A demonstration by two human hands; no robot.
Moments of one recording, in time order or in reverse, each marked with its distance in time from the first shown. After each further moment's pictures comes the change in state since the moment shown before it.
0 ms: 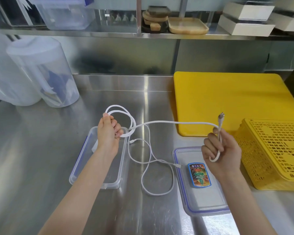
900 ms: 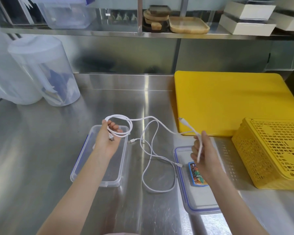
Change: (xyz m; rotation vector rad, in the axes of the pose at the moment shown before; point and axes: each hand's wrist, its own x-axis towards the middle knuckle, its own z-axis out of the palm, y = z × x) left_hand 0.026 -0.019 -0.025 -0.379 0.020 -0.265; right_hand 0.016 0.037 -0.016 -0.339 0.308 0.046
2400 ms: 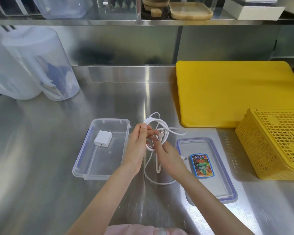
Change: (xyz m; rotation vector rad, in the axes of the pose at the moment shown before) left_hand -0.069 -0.064 0.009 0.821 -0.307 0.224; right_hand -0.035 0.050 0.064 -0.941 -0.247 -0.152
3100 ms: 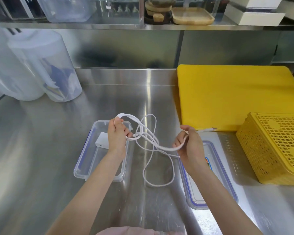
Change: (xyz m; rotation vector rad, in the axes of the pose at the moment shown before) left_hand 0.046 0.000 -0.041 -0.156 0.332 0.048; right_hand 0.018 -0.008 -0.040 1.015 0.208 0.115
